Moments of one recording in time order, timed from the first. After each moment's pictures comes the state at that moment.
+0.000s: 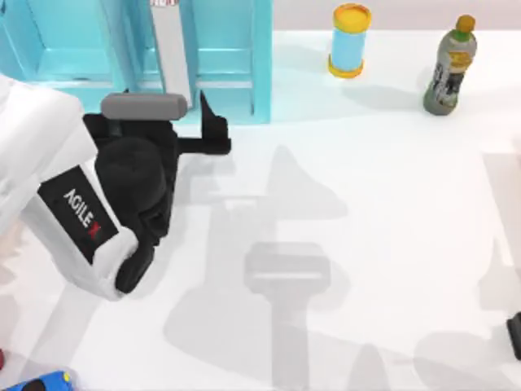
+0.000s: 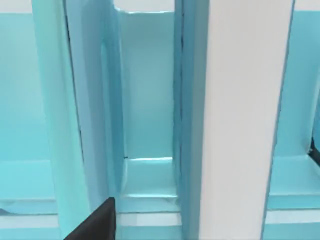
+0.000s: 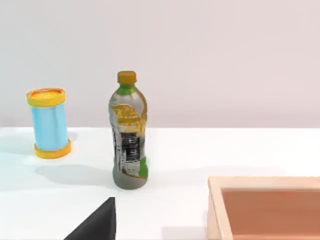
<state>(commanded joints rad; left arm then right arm) -0.45 2.26 0.81 1.45 -0.38 0.02 0.00 0.00 0.00 0.00 0.00 0.00</state>
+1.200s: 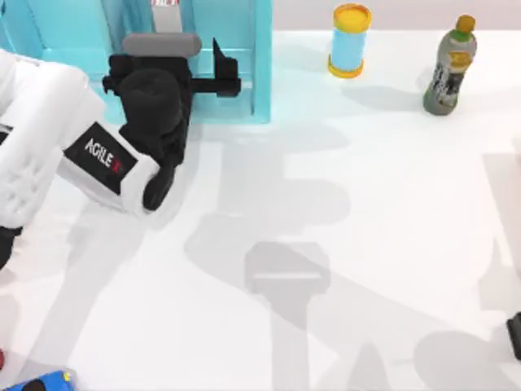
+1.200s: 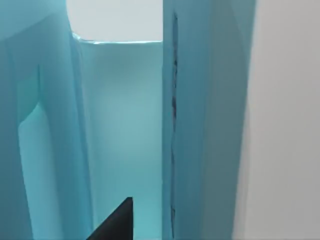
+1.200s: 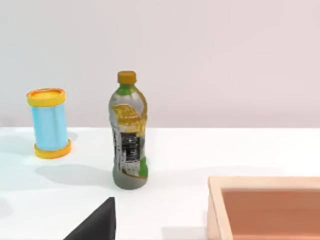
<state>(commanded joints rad) -0.37 2.44 1.26 1.17 -0.29 0.01 0.00 0.00 0.00 0.00 0.00 0.00</state>
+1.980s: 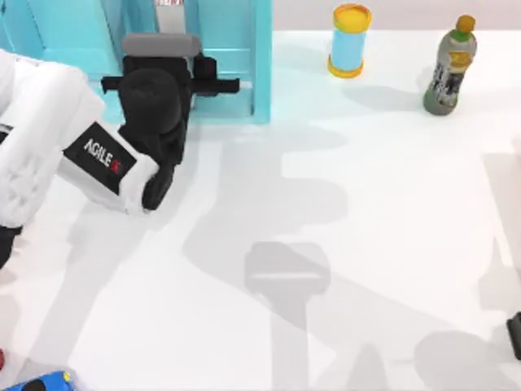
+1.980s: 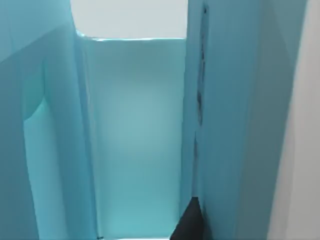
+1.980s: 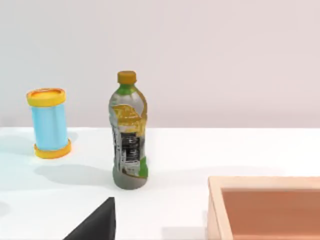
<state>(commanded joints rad) -0.37 2.44 1.26 1.17 -0.29 0.01 0.00 0.00 0.00 0.00 0.00 0.00</state>
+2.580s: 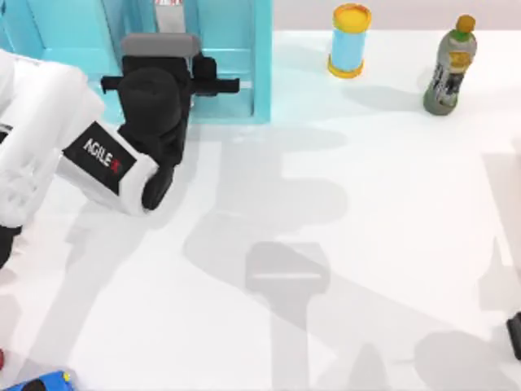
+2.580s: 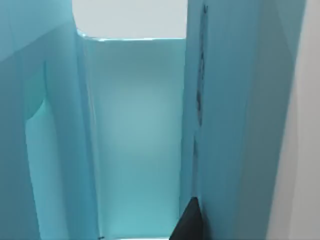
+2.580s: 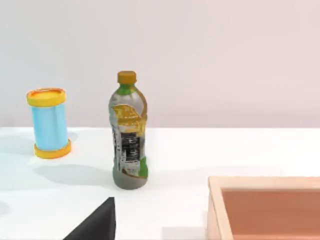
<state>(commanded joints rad) -0.37 2.43 1.26 1.17 -0.29 0.02 0.00 0.00 0.00 0.00 0.00 0.00</state>
